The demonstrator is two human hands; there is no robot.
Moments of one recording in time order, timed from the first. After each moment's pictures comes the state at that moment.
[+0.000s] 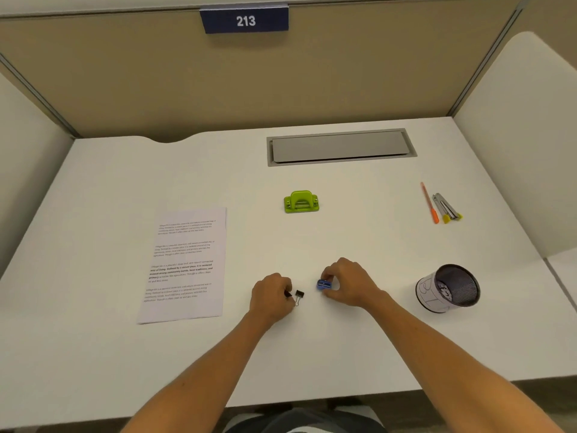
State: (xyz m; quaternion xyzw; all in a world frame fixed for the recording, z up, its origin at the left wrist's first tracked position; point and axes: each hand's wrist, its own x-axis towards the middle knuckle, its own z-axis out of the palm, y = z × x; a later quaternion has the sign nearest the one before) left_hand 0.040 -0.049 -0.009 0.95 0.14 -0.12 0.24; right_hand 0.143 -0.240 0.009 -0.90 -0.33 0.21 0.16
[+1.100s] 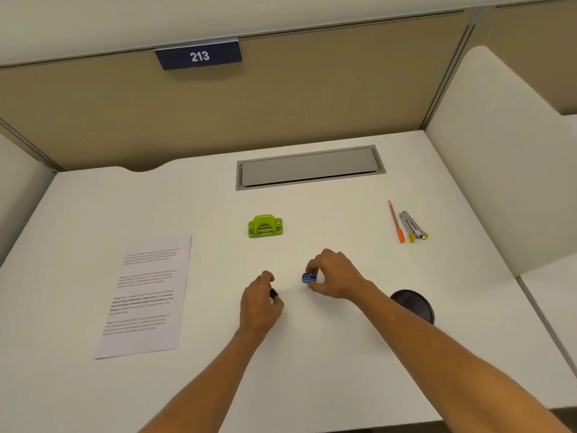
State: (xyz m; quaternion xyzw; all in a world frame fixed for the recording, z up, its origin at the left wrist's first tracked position) left_hand 0.098 -0.125 0.007 0.93 0.21 0.04 0.30; right_hand 0.233 -0.295 0.031 -0.89 -0.40 0.15 0.18
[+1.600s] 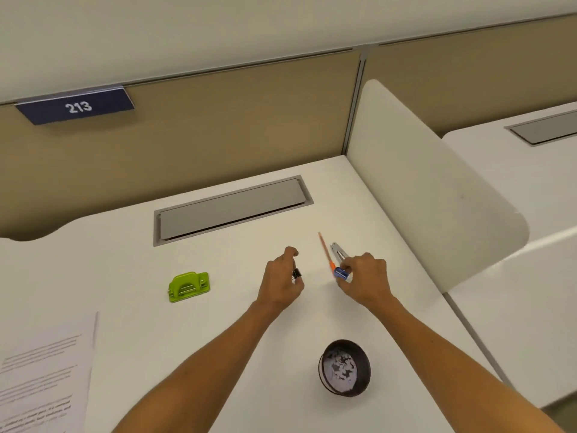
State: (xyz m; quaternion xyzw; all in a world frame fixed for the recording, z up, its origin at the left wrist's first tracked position) left_hand 0.309 -0.256 0.039 0.94 0.00 0.01 0.35; right_hand 0.345 -0.466 0.026 -0.98 -0.09 0.02 0.15
